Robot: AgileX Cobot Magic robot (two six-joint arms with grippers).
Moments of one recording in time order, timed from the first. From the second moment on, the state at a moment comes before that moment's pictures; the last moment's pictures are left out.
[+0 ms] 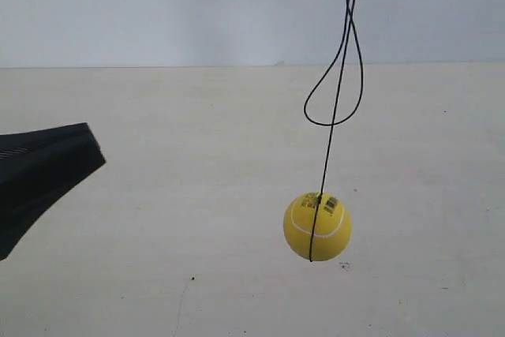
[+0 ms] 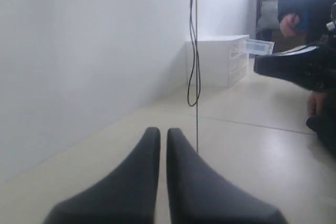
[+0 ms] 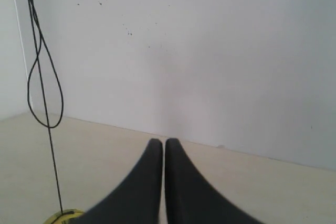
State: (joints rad) left arm -0.44 0.76 -0.19 0.81 -0.81 -0.63; right arm 0.42 0.16 -0.12 -0.79 -0.14 0.85
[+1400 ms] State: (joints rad) left arm -0.44 0.53 -0.18 0.85 -0.81 -0.74; right arm 0.42 0.16 -0.12 -0.79 -0.14 0.89
